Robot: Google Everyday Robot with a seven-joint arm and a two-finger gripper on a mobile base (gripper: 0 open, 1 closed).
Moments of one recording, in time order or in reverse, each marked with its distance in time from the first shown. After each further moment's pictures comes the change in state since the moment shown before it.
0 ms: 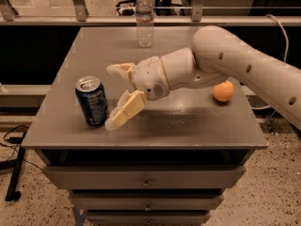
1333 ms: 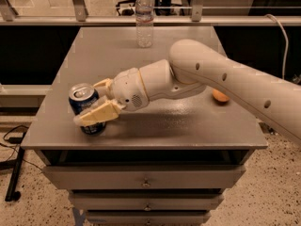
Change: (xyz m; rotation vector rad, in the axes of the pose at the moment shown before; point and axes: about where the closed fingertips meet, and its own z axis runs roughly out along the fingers) arm -0.002 0.015 0.053 -0.060 -0.041 0.056
